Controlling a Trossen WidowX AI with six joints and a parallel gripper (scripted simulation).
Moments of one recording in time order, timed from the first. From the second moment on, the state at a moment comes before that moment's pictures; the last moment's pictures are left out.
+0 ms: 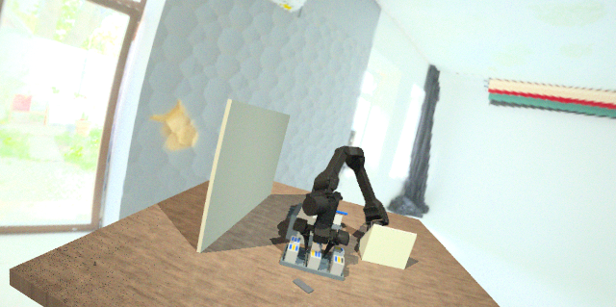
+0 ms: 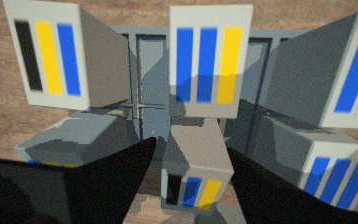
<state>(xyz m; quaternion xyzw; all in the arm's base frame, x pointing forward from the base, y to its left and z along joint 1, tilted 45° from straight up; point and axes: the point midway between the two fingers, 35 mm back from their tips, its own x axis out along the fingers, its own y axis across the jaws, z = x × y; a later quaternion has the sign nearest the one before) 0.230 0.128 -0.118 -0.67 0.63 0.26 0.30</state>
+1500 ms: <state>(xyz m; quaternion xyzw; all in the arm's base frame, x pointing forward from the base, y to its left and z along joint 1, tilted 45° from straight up) 0.230 0.128 -0.118 -0.67 0.63 0.26 0.30</state>
